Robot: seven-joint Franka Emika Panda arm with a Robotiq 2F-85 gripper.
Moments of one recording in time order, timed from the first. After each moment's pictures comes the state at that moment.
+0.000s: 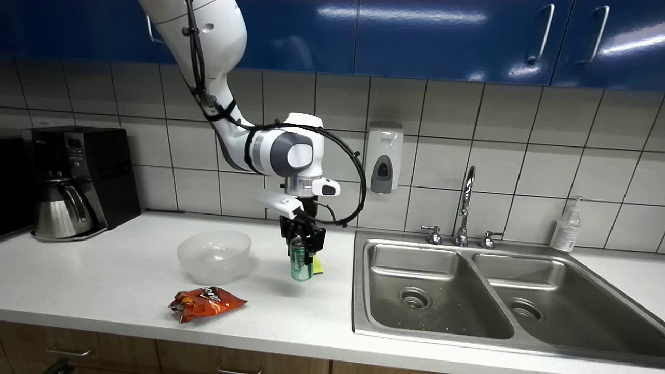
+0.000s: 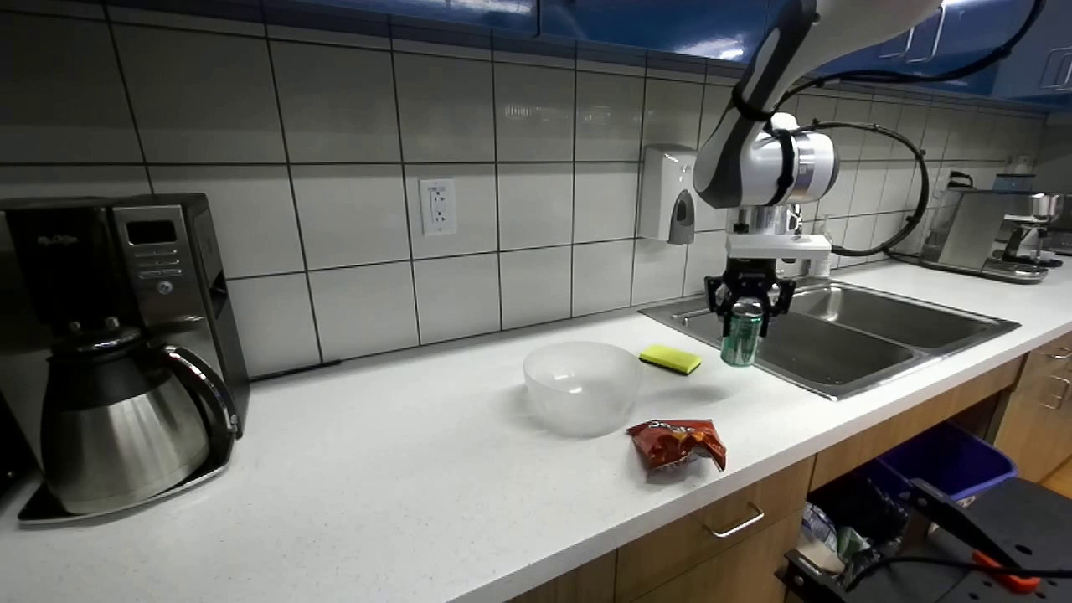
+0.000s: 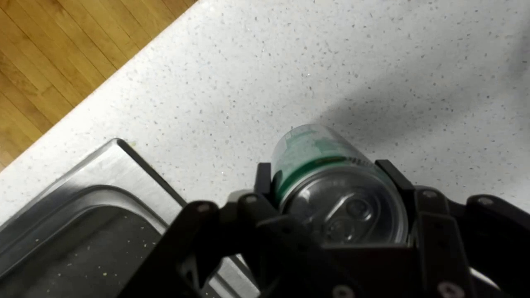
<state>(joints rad) -0.21 0.47 -0.19 -2.07 0.10 2.49 0.09</state>
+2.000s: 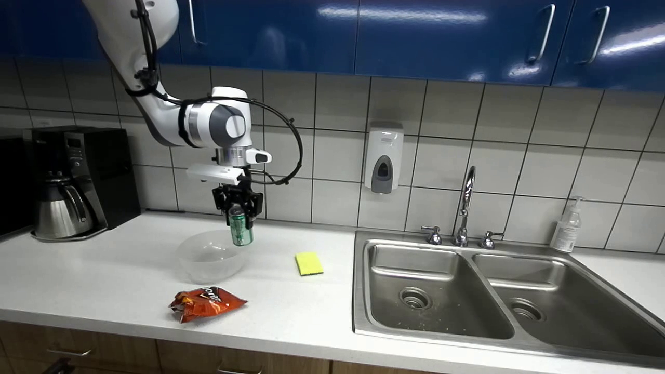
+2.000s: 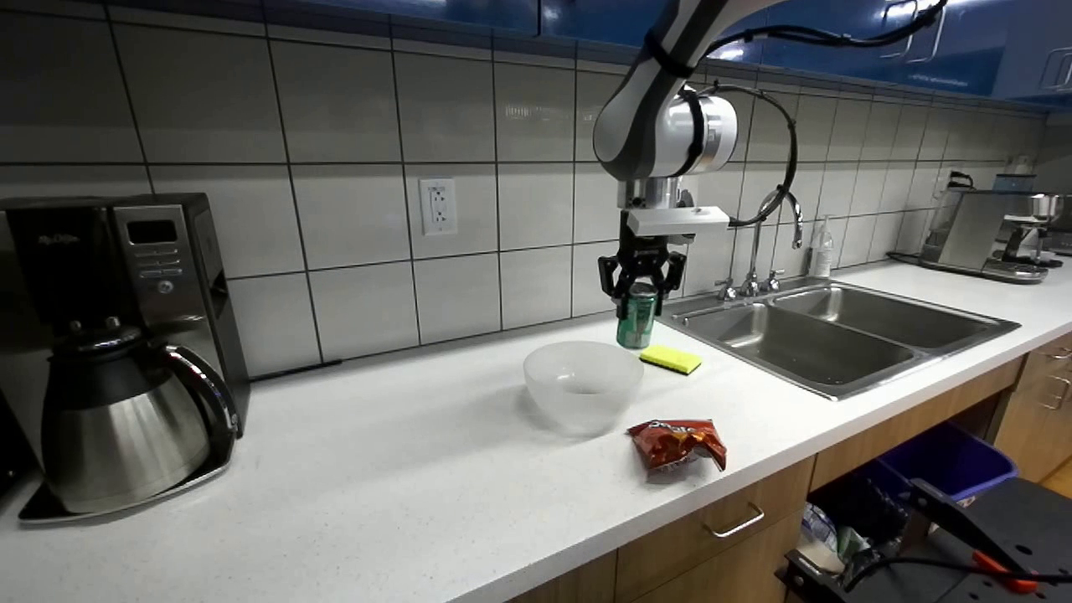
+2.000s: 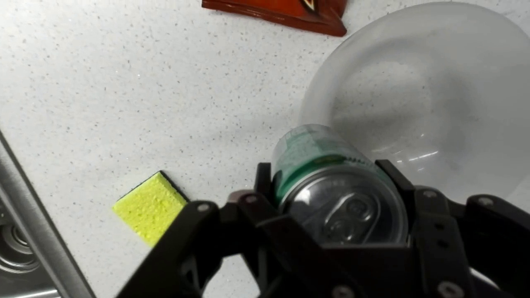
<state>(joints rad) -0.01 0.38 -0.08 -2.07 0.00 2.46 0.08</state>
